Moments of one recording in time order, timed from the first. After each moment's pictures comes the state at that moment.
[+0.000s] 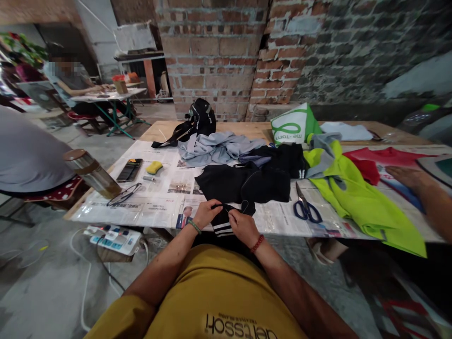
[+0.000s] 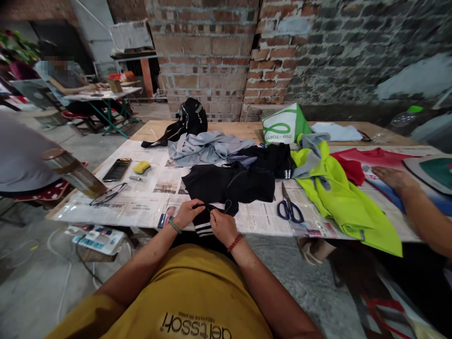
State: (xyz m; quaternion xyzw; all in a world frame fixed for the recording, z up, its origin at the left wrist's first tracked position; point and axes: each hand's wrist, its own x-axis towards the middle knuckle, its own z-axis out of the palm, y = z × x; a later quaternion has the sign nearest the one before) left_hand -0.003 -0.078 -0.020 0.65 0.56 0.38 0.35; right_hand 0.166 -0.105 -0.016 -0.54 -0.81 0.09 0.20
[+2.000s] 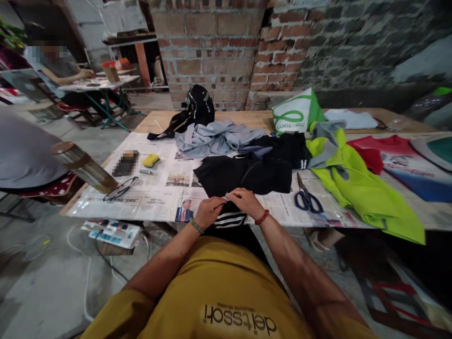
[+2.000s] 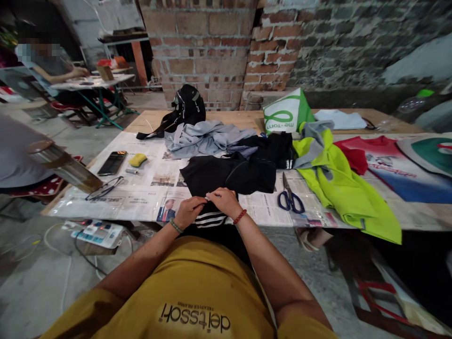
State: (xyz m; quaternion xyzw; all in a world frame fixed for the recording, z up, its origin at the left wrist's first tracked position) left_hand 0.002 -0.092 -0.032 0.77 0.44 0.43 0.16; right_hand 0.173 -0.058 0.020 -0.52 -0.77 0.27 0.24
